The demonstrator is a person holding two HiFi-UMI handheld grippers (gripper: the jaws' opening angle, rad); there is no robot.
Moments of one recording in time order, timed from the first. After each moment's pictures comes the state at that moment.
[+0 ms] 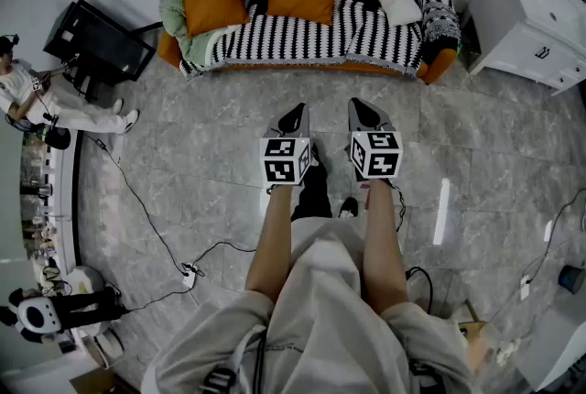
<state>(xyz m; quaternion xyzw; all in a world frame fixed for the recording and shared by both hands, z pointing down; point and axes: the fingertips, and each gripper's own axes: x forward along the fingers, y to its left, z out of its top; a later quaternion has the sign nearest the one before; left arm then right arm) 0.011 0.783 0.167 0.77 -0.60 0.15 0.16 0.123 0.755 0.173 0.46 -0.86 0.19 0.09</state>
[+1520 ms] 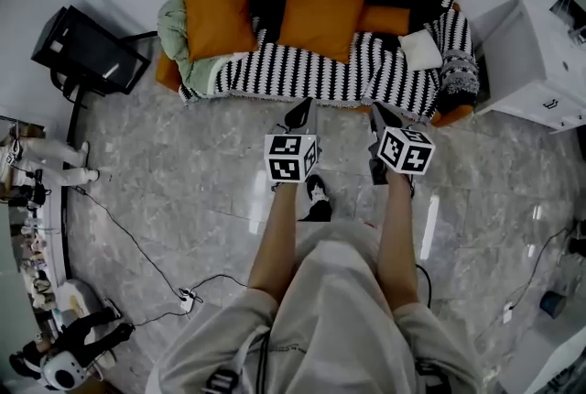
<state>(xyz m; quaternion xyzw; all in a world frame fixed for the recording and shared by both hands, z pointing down) -0.104 0.556 0.133 0.78 -0.60 0.09 0.16 0.042 0.528 0.165 0.45 -0.84 0.29 0.08</state>
